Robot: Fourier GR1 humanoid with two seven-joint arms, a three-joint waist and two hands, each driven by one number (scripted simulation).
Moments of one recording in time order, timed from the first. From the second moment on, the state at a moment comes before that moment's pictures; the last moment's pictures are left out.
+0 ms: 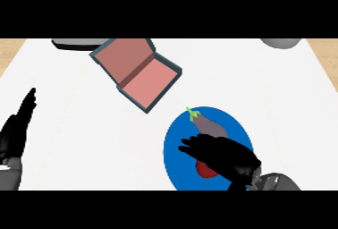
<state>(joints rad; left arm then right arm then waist) -0.10 0.41 0.12 -1.32 -0.17 0.14 0.06 -0.20 -0.28 0.53 -1.74 0.76 0.70 0.07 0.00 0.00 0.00</state>
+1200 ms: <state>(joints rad) -0.09 0.38 0.16 -1.33 -0.21 0.11 0.04 -0.39 -0.20 0.30 -1.37 1.03 0.25 0.00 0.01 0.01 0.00</state>
